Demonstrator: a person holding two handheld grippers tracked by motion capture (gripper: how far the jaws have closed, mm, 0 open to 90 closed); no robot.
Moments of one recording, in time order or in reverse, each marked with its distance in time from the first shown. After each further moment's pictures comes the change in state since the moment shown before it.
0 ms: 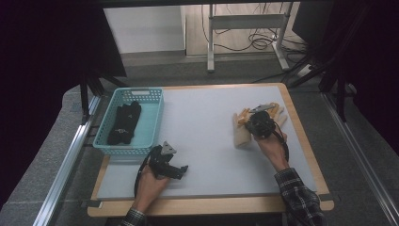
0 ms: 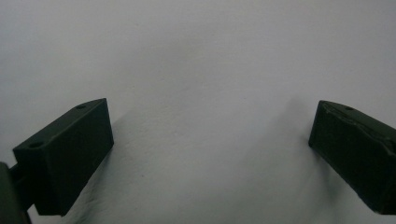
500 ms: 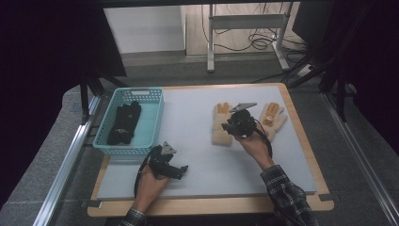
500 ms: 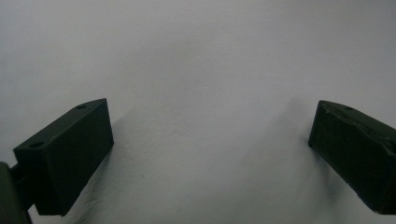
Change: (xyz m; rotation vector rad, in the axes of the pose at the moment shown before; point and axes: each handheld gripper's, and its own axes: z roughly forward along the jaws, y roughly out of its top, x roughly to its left) left arm 0.000 0.000 0.000 -0.001 0.000 0.001; right arm 0.046 0.029 0.010 -0.044 0.156 -0.054
